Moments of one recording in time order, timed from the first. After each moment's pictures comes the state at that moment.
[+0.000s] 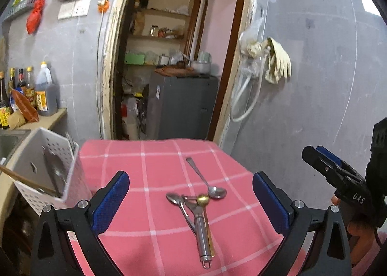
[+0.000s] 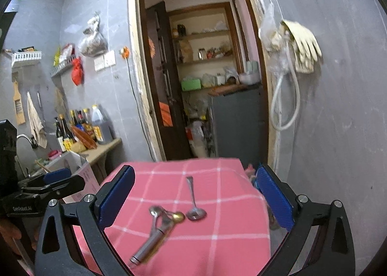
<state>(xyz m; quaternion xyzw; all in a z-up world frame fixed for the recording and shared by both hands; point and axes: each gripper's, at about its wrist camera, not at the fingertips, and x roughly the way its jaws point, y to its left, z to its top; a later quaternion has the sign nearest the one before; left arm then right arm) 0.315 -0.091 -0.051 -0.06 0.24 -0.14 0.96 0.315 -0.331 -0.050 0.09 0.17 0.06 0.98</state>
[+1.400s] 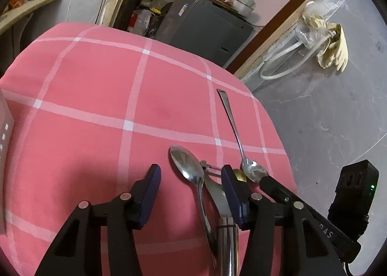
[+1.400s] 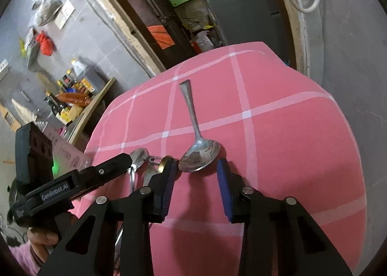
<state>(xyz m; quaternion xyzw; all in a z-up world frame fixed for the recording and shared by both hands) 0.456 -0.088 -0.203 -0.22 0.44 -0.14 0.86 0.448 -0.297 -0.230 0.21 0.41 0.12 0.88</state>
